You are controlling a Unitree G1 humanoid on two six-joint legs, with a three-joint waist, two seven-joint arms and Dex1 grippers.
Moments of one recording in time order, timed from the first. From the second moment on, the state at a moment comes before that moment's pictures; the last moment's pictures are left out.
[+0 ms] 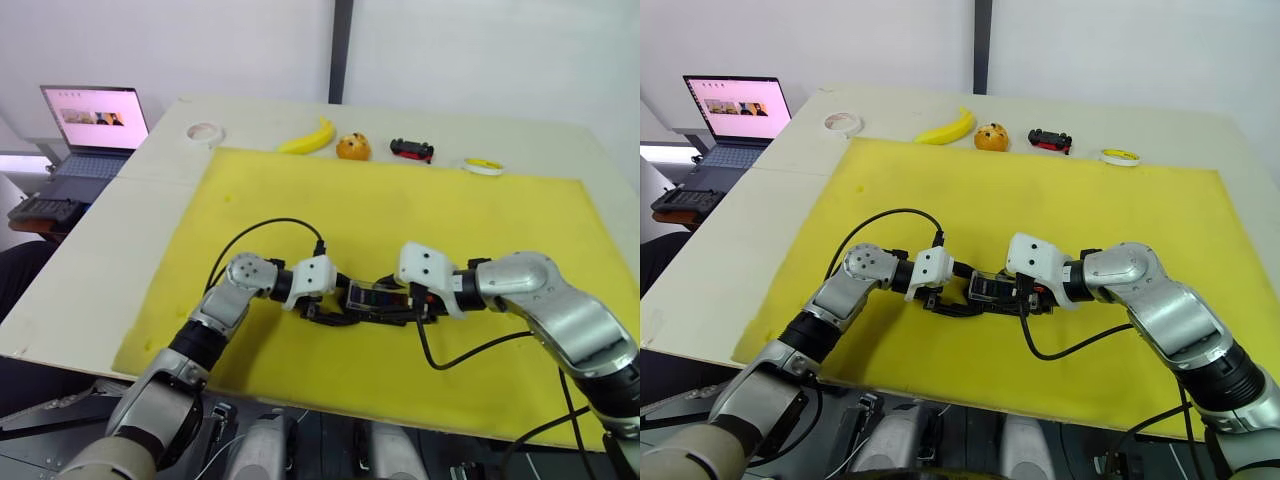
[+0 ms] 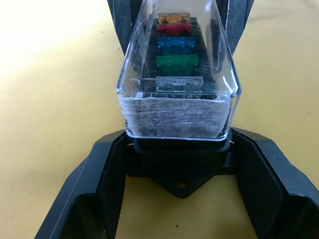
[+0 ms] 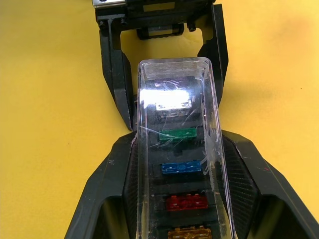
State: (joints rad) left arm -0.62 0.31 -0.39 0.37 -0.08 -0.10 -1.24; right arm -0.43 -0.89 0.25 -0.47 0.30 0.75 1.01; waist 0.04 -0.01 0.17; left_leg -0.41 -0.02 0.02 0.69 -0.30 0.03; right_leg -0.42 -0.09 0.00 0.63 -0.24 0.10
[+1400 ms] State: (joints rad) left arm -0.62 0.31 -0.38 0.37 -0.08 -0.09 -1.24; right arm -0.30 -0.68 -0.01 -0.39 0.54 0.62 1.00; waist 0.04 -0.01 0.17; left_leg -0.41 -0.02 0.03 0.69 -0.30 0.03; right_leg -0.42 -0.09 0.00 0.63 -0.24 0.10
